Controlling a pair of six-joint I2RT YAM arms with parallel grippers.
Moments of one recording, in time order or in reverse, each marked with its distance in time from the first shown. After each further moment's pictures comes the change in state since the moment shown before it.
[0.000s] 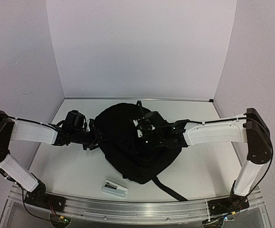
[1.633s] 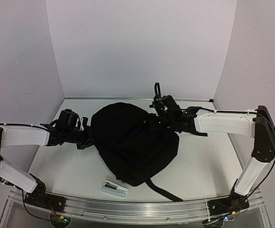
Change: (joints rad) left arm 0.034 -0.128 -0.029 -0.096 -0.046 0.030; right arm -0.142 -0.054 0.050 -0.080 0.447 -0.021
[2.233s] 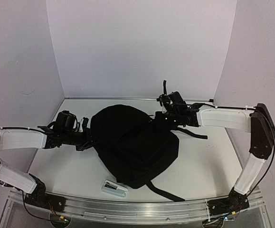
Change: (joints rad) left arm 0.005 -0.064 -0.055 0.021 0.068 0.054; right arm -0.143 0.016 -0.008 0.001 -0.127 -0.066
